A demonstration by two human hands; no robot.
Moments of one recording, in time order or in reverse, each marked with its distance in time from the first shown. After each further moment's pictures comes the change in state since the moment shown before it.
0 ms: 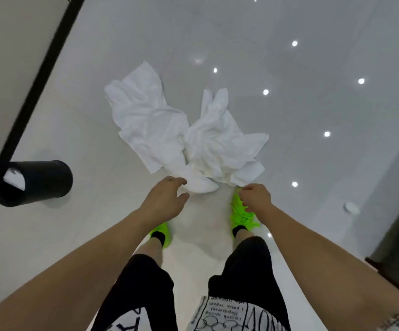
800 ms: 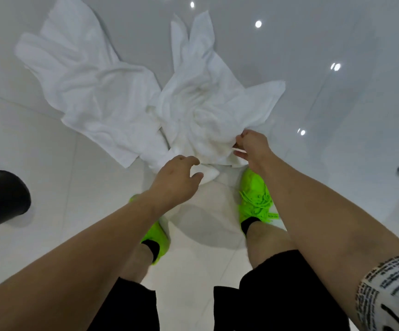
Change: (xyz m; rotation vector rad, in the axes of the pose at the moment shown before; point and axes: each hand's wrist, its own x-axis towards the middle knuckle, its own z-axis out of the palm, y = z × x) left_hand 0.222 -0.025 0.123 0.037 -0.142 0.047; right_hand 0.270 0.002 0.072 0.608 -0.014 0.145
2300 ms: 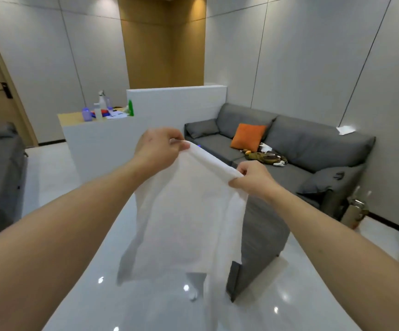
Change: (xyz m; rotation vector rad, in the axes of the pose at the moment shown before) left_hand -0.771 0.525 -0.113 0.122 0.606 1.615; right_hand -0.914 0.142 -0.491 -0.087 1.178 -0.953
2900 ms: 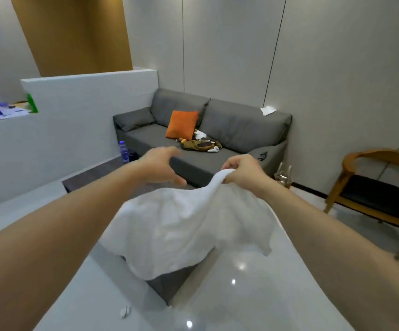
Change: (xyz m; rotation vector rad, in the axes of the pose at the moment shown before) left_hand 0.080 0.244 0.286 0.160 -0.674 0.113; right_hand 0.013 0.256 -0.237 0.056 0.098 0.198
